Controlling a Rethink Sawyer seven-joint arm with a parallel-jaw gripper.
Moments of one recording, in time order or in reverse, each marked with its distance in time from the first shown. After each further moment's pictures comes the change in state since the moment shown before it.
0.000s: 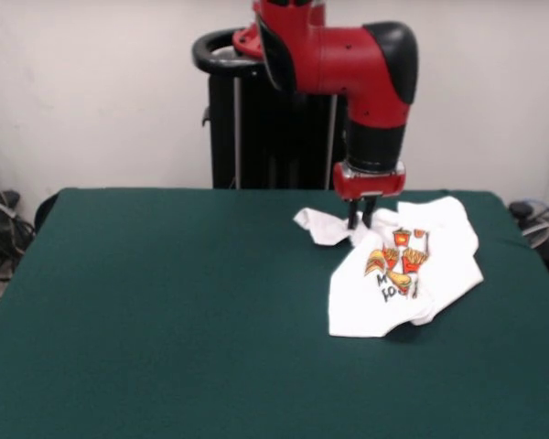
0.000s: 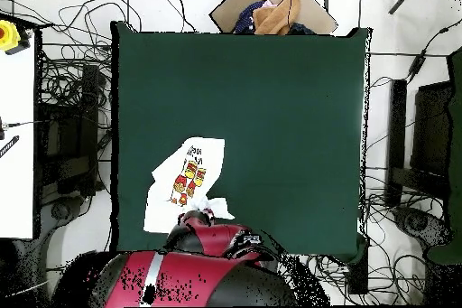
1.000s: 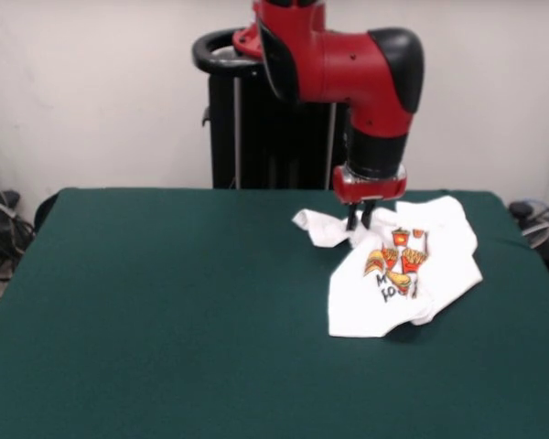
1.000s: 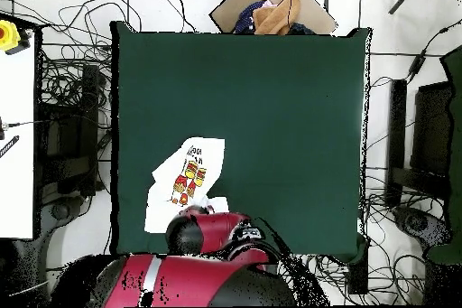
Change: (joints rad) arm 0.004 -0.016 0.010 -0.069 -0.004 0.196 0.000
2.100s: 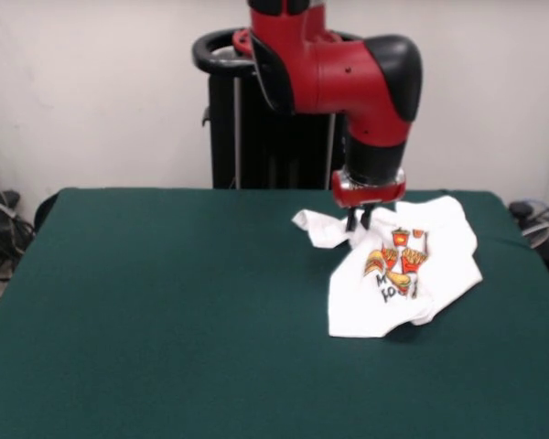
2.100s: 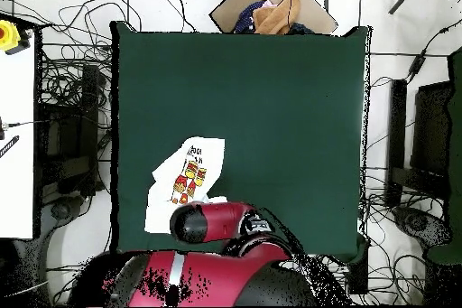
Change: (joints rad) arm -0.049 -0.004 0.045 -0.044 -0.027 0.131 0.000
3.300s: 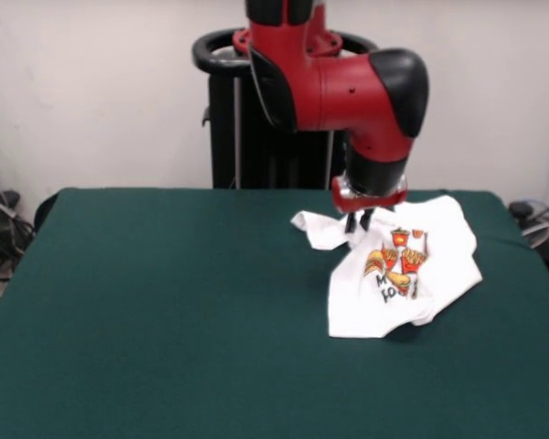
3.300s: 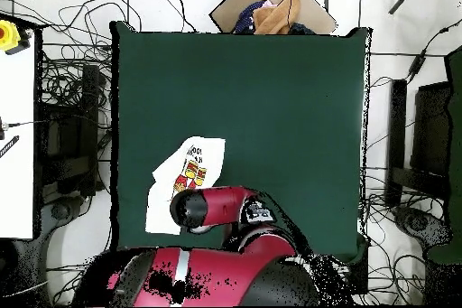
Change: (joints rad) arm -0.016 0.009 0.031 -0.094 -0.008 0.223 0.000
